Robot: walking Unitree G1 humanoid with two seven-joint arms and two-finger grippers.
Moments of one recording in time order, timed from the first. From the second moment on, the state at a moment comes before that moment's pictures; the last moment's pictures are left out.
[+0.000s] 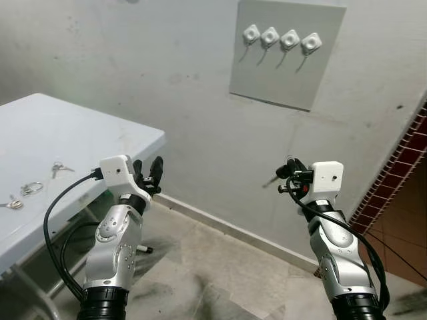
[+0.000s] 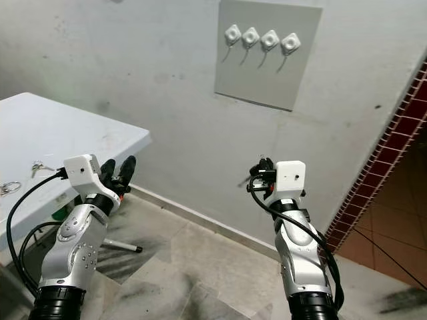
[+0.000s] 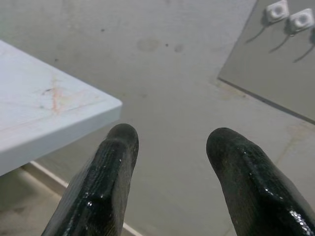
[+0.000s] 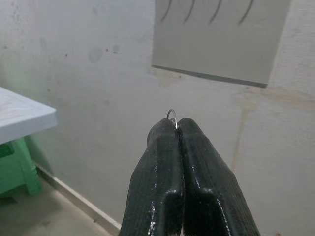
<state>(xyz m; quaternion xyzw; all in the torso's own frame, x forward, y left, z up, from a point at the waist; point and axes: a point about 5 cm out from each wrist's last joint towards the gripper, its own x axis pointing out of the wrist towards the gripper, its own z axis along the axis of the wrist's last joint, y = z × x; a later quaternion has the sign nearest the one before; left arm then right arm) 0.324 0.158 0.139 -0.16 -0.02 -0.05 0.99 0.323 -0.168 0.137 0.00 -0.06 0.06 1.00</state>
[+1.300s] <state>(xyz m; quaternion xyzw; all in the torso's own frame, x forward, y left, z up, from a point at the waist) 0.328 0.161 0.147 -0.15 -0.03 -0.06 0.99 0.321 -0.176 0.147 0.01 -0.08 0.05 1.00</state>
